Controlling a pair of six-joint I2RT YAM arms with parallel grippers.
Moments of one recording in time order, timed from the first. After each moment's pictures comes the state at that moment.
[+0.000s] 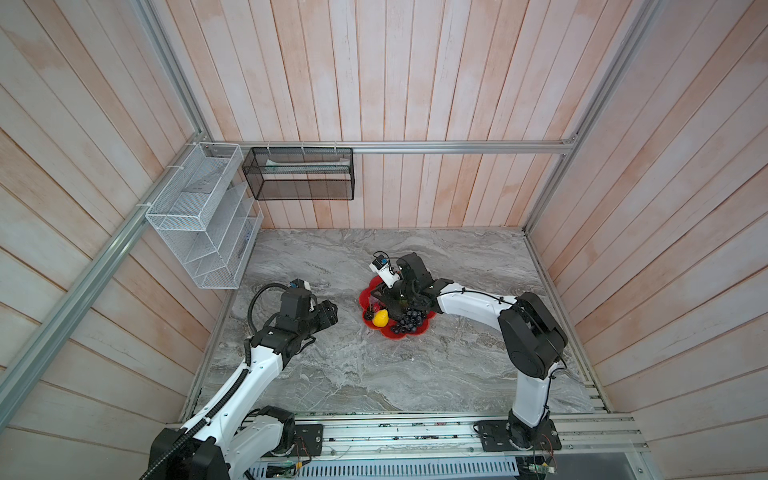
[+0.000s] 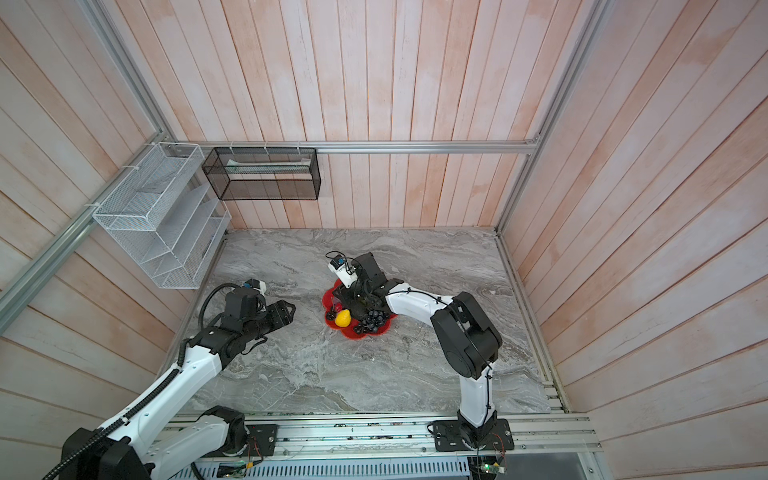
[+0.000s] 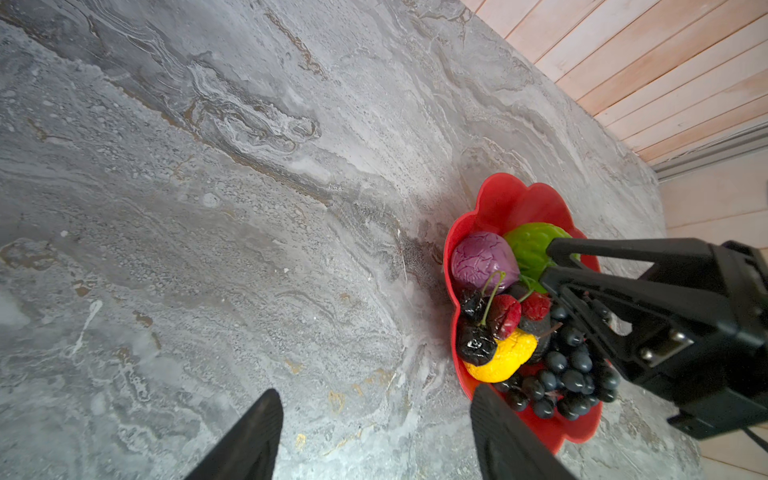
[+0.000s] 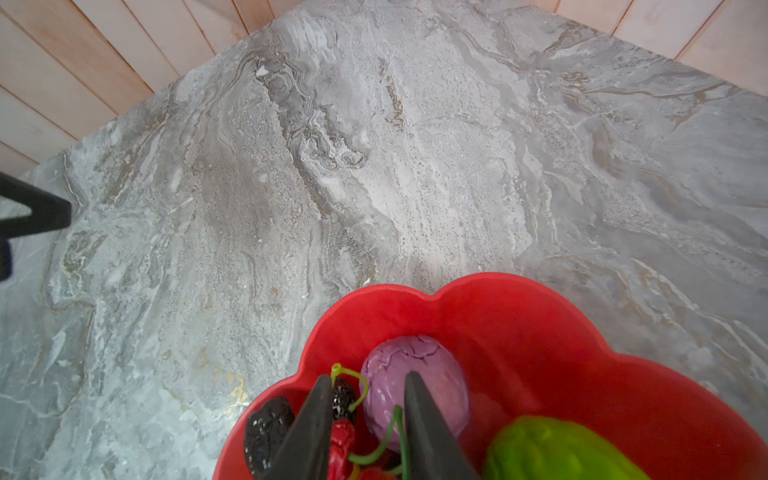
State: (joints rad) left arm -0.27 1.03 0.66 -0.37 0.09 -0.60; right arm 0.72 1.91 1.30 -0.03 -0.31 -0.02
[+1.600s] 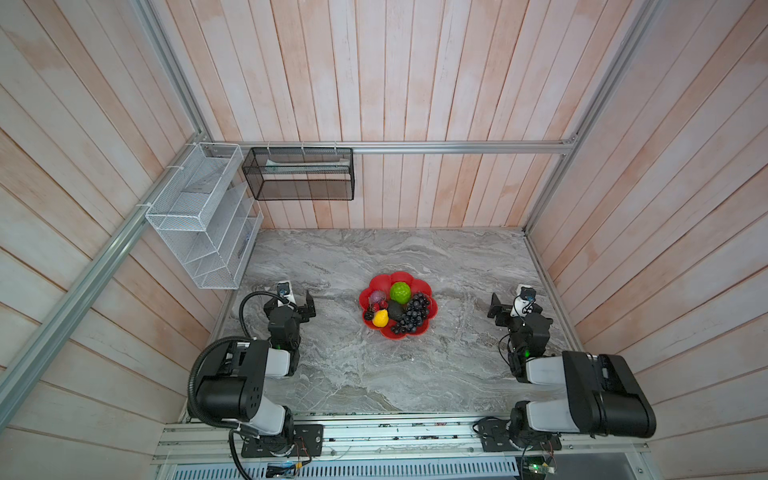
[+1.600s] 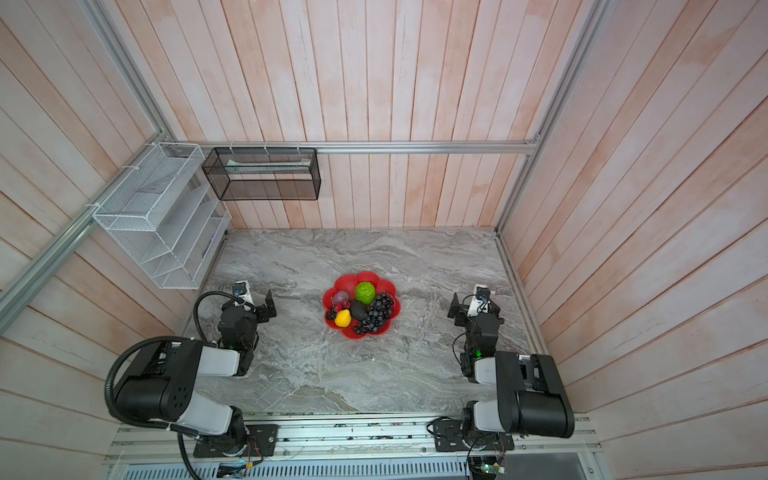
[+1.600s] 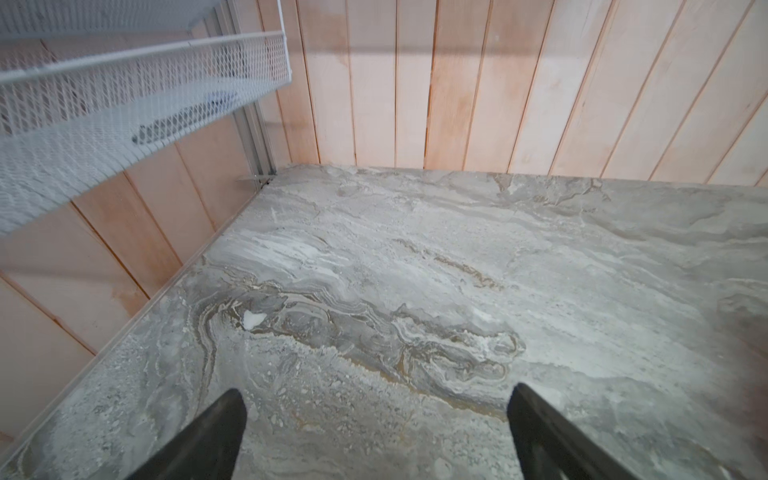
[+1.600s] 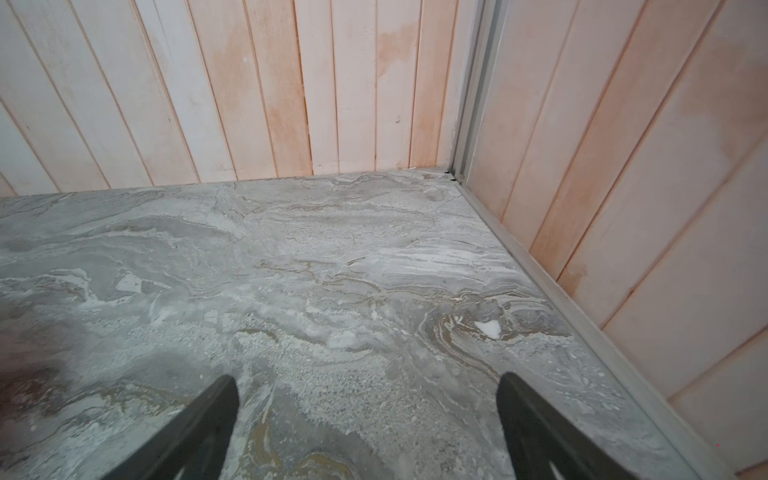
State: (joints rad) left arm -0.02 1.55 0.28 1.03 -0.16 -0.01; right arm -0.06 1.46 0.17 1.12 0.00 0.03
